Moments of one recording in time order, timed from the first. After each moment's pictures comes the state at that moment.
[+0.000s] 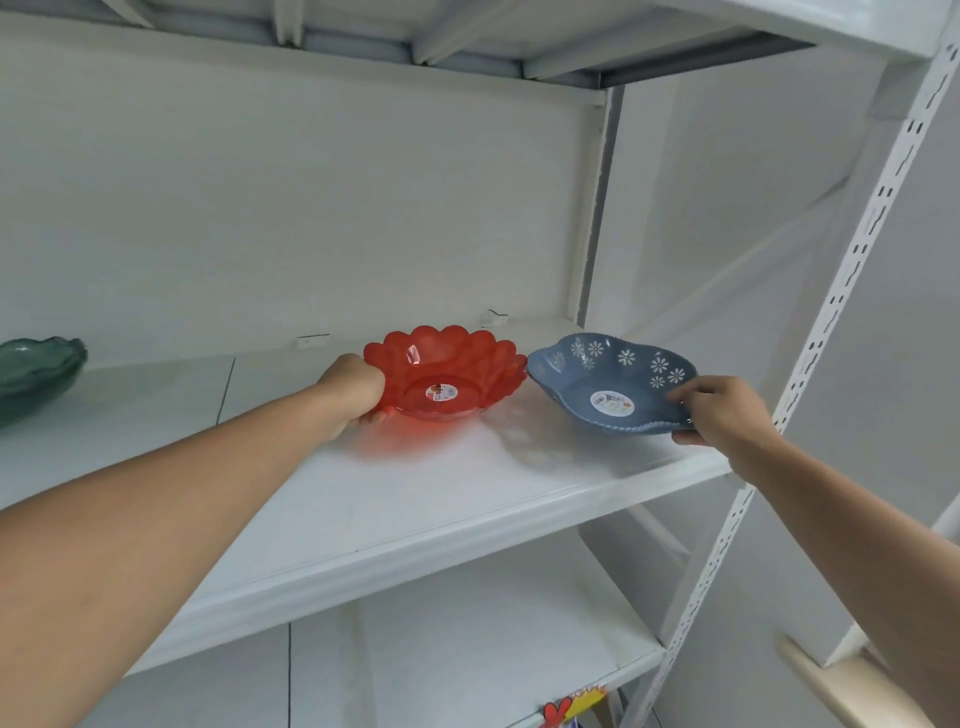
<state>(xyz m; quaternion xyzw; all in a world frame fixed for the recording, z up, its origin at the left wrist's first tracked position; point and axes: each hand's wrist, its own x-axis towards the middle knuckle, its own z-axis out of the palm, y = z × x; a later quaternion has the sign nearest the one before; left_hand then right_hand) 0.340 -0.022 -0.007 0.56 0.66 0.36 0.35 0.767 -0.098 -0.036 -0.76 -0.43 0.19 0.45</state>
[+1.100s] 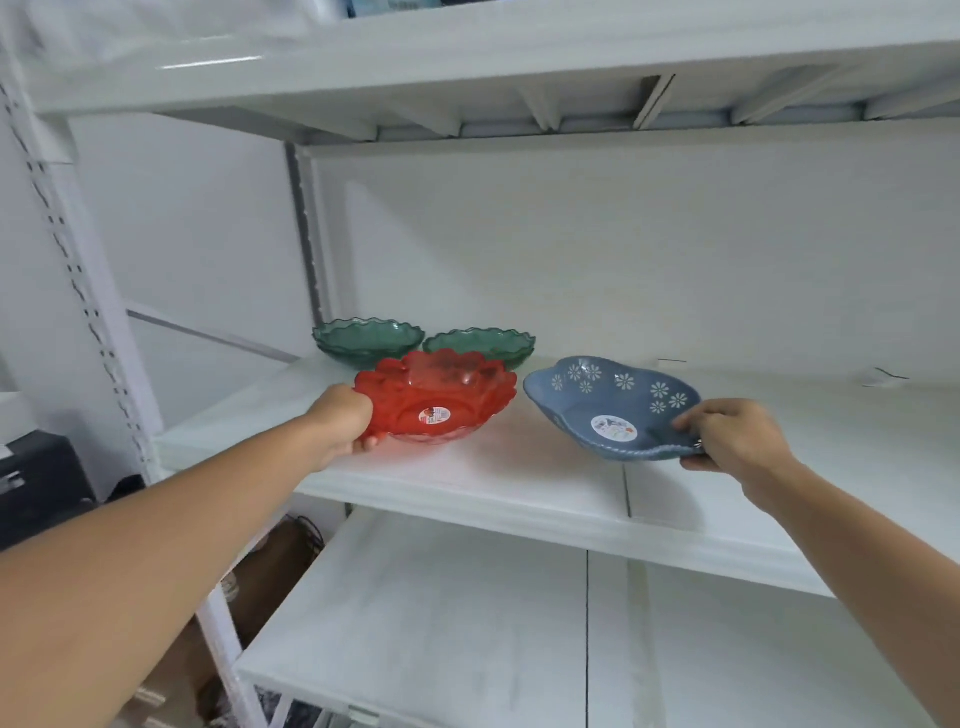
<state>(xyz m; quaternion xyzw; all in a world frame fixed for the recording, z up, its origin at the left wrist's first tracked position) -0.075 -0.307 -0.003 0.30 0.74 0.54 0.27 0.339 -0.128 -0.025 -0.54 -0.62 0.38 0.43</state>
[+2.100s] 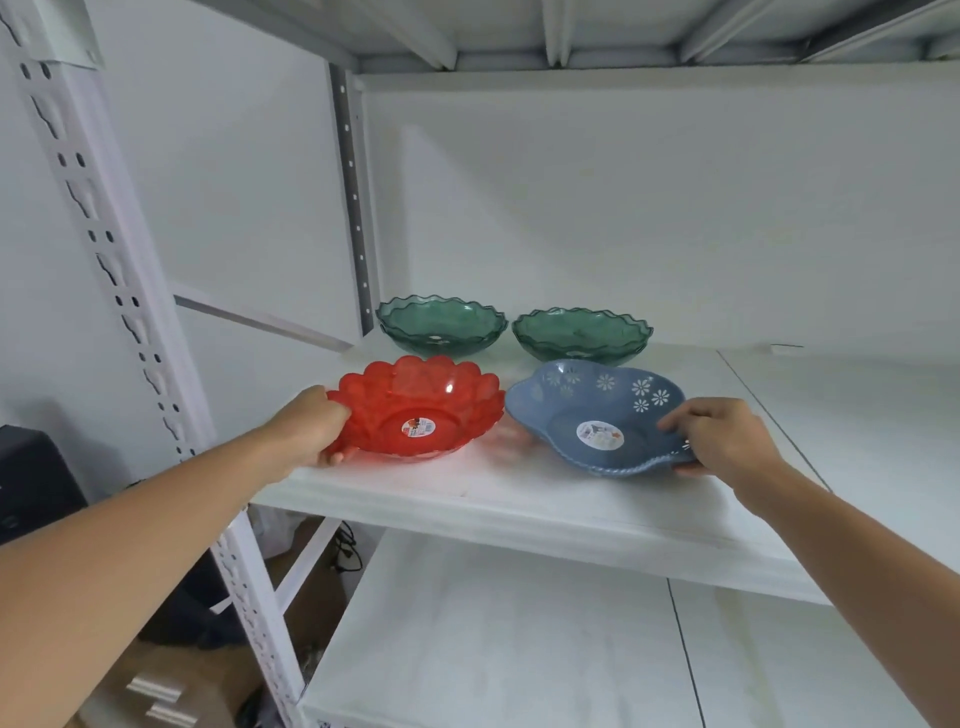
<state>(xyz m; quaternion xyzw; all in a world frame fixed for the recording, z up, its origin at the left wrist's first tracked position) -0.341 -0.304 -0.051 0.36 0.78 0.42 0.29 0.102 -0.138 -0.058 -0.57 -0.65 0.34 0.38</state>
